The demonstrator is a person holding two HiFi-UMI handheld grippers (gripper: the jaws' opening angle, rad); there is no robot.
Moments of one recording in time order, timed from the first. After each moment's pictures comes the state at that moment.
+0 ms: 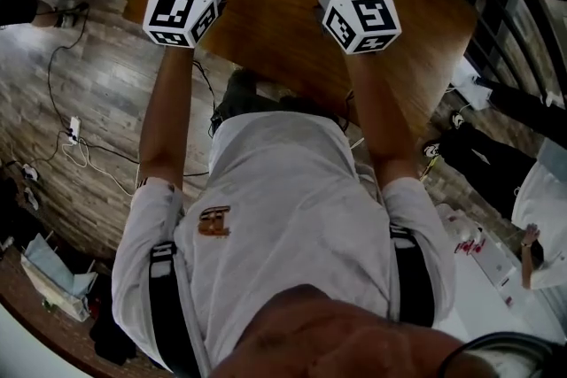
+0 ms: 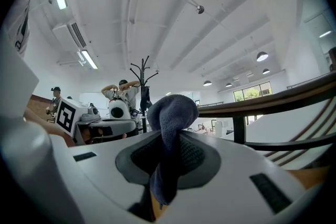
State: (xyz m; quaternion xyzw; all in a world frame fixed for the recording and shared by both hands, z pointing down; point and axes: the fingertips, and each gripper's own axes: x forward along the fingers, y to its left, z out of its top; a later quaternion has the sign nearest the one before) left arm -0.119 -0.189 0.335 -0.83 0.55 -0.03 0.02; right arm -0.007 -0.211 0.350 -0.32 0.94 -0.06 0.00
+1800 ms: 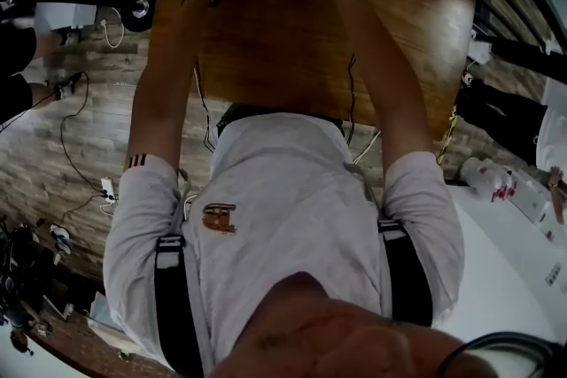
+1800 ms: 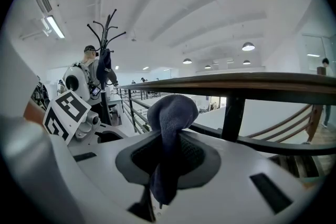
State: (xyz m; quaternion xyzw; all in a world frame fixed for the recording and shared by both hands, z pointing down) left arm -0.235 -0.450 0.507 -0.88 0.37 -0.27 -0.13; right arm -0.167 -0.479 0.429 -0.44 0.88 -0.10 -0.15
